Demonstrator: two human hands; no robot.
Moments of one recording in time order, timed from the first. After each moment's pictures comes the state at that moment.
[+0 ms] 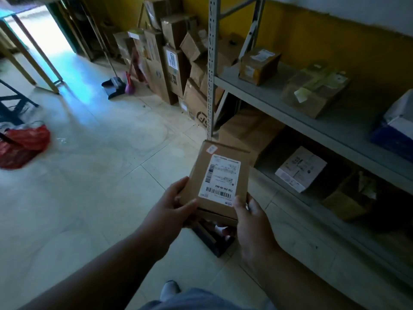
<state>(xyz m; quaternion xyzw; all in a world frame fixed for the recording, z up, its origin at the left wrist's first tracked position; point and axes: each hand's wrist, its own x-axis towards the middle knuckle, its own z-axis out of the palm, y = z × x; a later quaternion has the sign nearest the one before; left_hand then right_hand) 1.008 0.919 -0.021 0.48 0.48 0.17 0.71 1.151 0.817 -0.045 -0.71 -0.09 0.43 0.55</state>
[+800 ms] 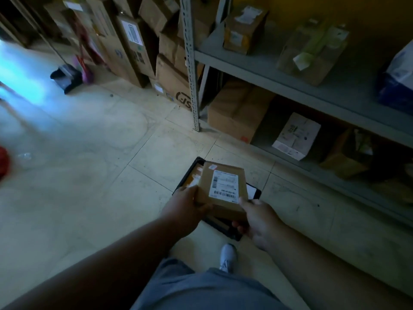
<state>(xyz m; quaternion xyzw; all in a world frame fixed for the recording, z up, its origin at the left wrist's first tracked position) 1.032 1.062 -0.106 0.84 0.39 -0.09 0.38 1.158 0.917 -0.104 -0.71 0.15 0.50 0.48</state>
